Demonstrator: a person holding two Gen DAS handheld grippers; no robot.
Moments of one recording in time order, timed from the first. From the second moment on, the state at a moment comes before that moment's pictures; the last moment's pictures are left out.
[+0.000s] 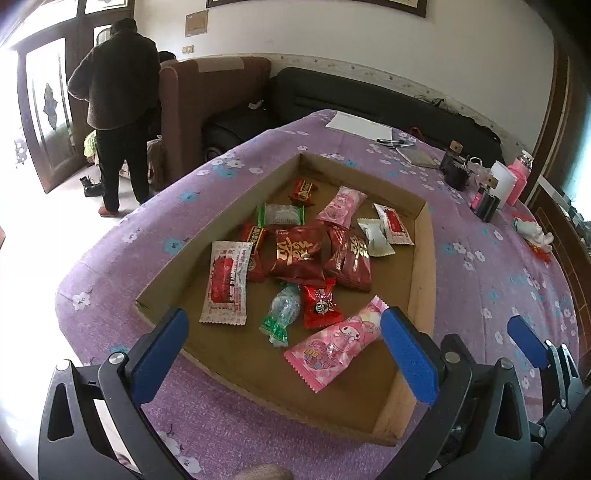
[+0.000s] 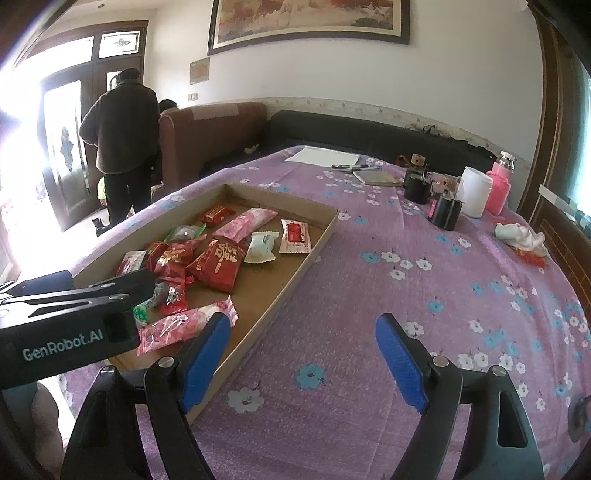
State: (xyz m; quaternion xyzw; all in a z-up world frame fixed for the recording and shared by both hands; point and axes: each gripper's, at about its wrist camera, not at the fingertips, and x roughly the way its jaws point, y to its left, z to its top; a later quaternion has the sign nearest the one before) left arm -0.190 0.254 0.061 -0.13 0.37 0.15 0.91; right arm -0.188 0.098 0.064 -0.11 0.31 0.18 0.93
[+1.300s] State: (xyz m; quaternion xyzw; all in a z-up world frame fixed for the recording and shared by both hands) left arm -0.187 0.257 0.050 -0.14 0.39 0.13 0.90; right arm -0.186 0.100 0.058 -0.11 0.32 0.17 0.93
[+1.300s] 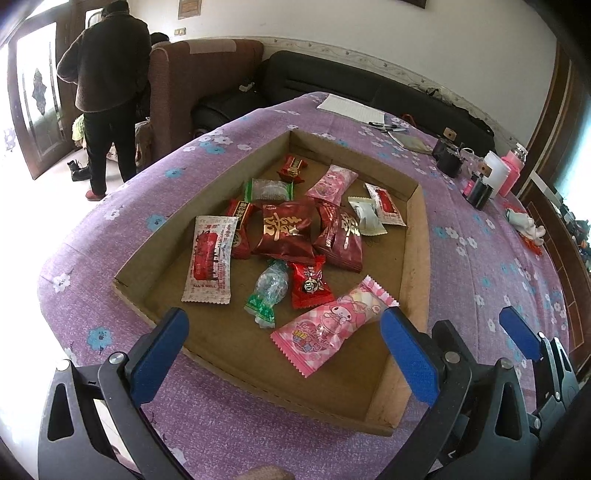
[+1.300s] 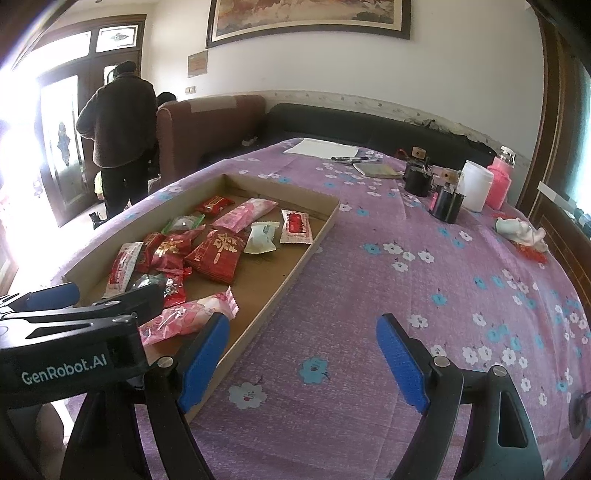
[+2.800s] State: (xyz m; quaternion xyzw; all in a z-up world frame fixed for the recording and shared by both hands) left arm -0.184 0.255 0.048 -0.15 0.40 0.12 0.90; right arm -0.182 0.100 0.054 -0.12 0.32 0.17 0.92
